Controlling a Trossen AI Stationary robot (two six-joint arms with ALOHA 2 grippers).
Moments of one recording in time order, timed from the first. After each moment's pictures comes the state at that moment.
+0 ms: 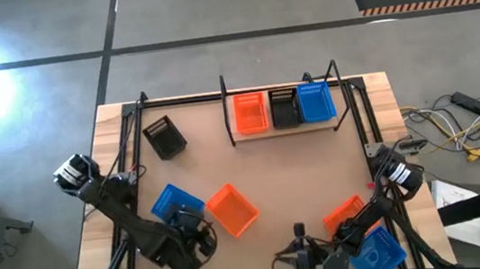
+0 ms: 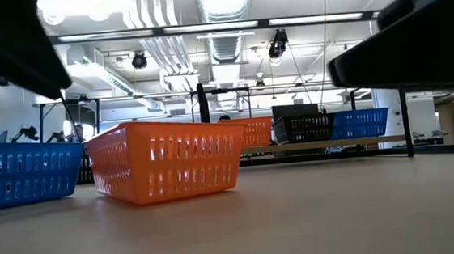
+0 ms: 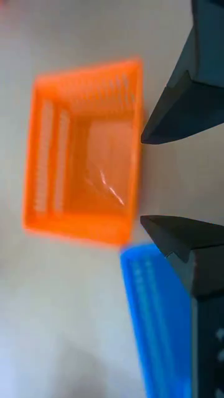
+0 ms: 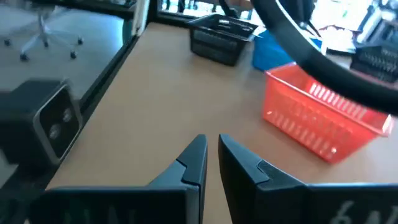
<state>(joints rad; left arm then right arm) -0.77 1.64 1.15 -0.90 -0.73 -1.49 0.84 2.13 0.96 0.80 0.84 0.11</state>
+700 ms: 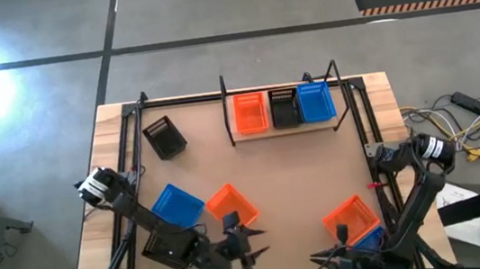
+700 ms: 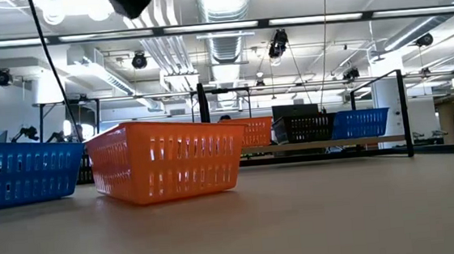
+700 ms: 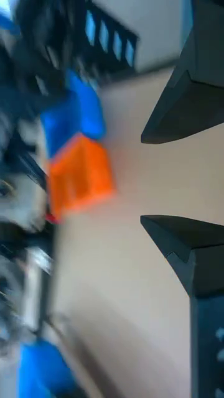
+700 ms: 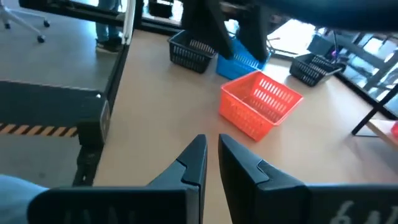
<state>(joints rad) -0.66 1.88 1.25 0.16 -0.79 -0.43 1.10 1.83 1.14 -0.20 1.14 0.62</state>
